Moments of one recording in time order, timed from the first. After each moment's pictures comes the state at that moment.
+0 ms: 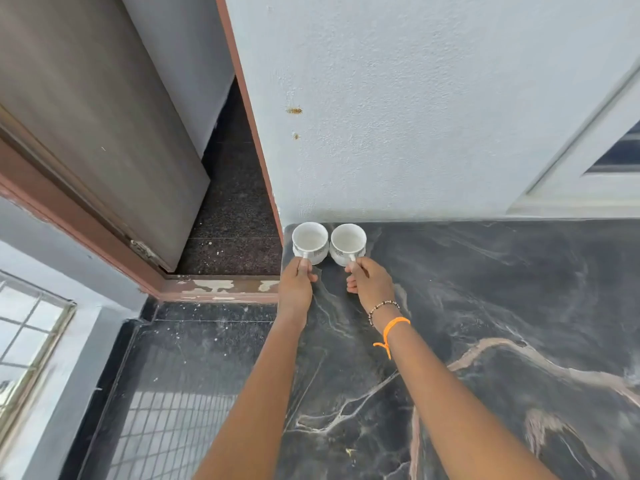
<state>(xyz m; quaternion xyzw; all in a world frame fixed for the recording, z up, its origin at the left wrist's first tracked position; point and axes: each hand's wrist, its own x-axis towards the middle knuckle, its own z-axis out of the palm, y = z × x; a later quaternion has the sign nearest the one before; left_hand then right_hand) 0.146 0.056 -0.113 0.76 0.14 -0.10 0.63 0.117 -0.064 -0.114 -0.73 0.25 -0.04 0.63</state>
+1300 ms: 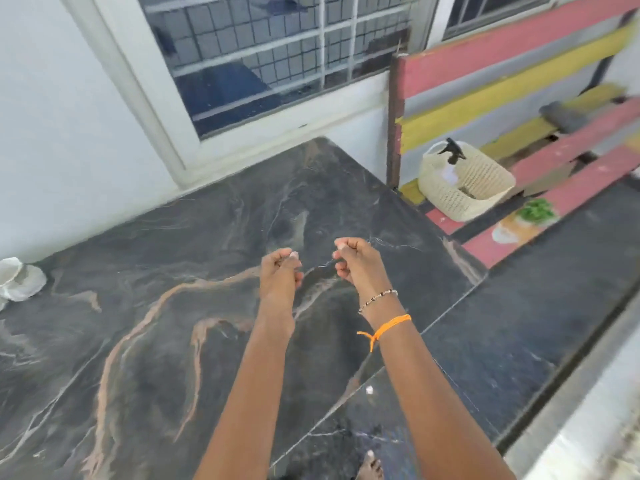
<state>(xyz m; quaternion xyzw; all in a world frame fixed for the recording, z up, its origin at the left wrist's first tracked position) -0.216 -0.326 -0.012 0.69 0.02 -0.30 0.66 -0.286 -0.420 -0.021 -0.54 0.41 -0.23 0.70</state>
